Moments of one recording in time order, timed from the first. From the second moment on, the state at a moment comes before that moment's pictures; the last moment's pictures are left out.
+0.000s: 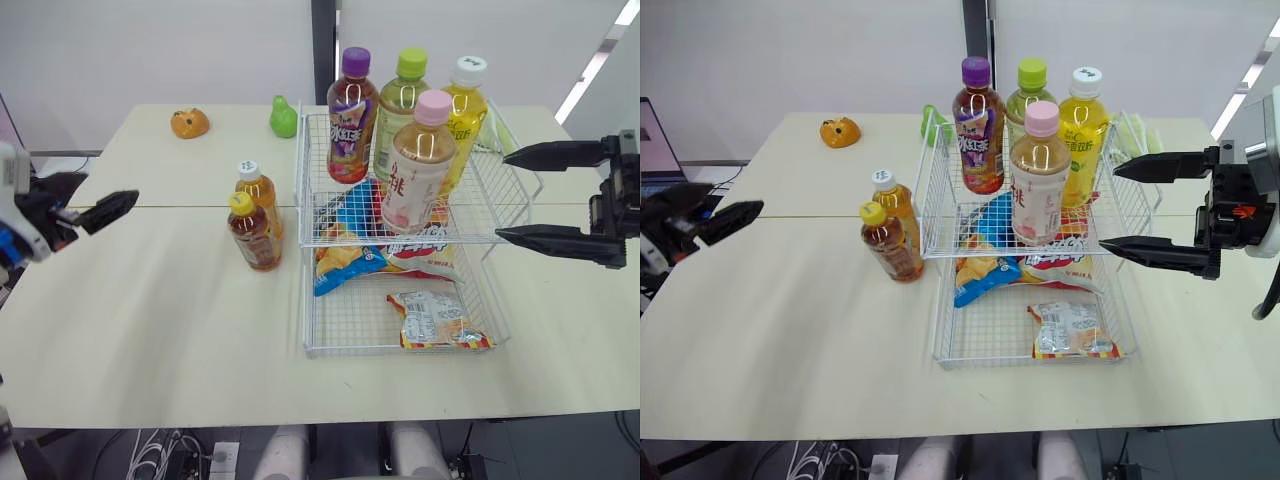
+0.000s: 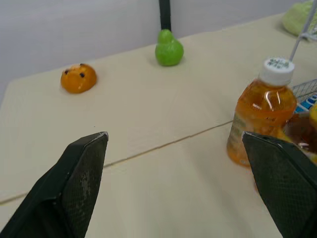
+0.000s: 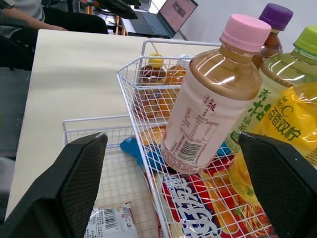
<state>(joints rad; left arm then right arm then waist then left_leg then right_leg) -0.24 0.92 0.67 -0.09 -0.50 0.73 -0.82 -0.52 -1.20 -0.37 -0.37 0.92 0.71 1.16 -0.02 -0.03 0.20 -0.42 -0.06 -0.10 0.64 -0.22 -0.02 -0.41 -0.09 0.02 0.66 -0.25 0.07</state>
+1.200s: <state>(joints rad) -0.19 0.74 0.56 -0.46 -0.78 0.83 -0.58 -0.56 -1.17 -0.36 -0.47 1.04 0.79 1.11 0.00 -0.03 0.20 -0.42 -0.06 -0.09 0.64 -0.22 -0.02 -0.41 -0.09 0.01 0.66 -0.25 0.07</state>
